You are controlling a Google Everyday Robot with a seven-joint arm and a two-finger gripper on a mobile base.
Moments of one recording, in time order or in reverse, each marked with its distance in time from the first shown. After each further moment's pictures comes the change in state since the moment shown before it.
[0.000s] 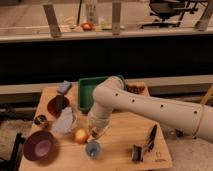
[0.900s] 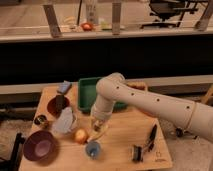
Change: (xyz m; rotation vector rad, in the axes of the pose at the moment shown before) arm 0.044 0.004 0.009 -0.001 -0.050 0.065
